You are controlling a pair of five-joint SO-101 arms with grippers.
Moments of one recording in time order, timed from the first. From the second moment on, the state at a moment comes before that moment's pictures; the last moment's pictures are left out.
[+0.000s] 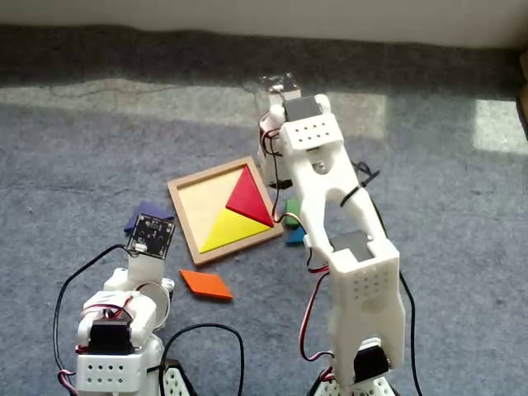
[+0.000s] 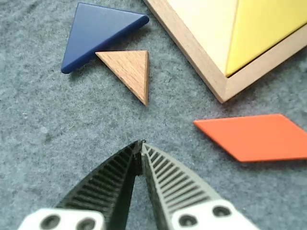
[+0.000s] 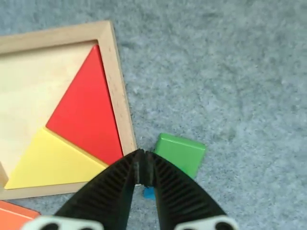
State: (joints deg) left arm -5.9 -103.8 96.0 75.9 -7.7; right arm -24.9 33.5 -32.7 89.8 -0.4
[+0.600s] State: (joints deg) left arm -5.9 -103.8 96.0 75.9 -7.7; right arm -24.9 -2.7 -0.5 78.5 -1.9
